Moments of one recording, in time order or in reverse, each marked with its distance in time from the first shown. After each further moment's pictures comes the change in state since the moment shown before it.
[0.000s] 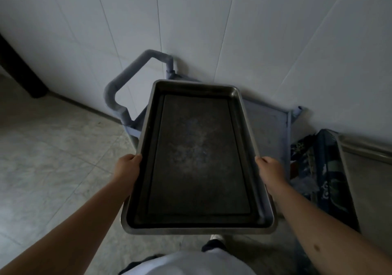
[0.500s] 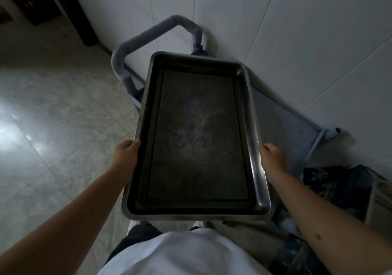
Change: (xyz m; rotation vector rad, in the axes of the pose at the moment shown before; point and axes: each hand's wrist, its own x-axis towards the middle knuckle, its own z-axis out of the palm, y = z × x) left_hand -0.038 0.008 0.087 -0.253 0.226 -0.193; right_hand 0.132 -0.018 -0.004 -0.088 -0.235 -0.220
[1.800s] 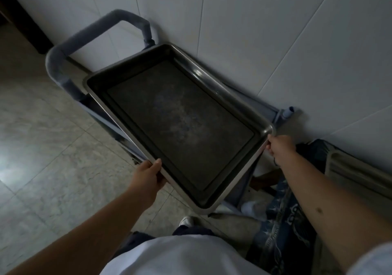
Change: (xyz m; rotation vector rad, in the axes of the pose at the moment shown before) left_hand -0.089 -0.003 0.147 -0.514 -0.319 -0.281; right_hand 0.058 0.071 -0.120 0.284 0.129 0.443
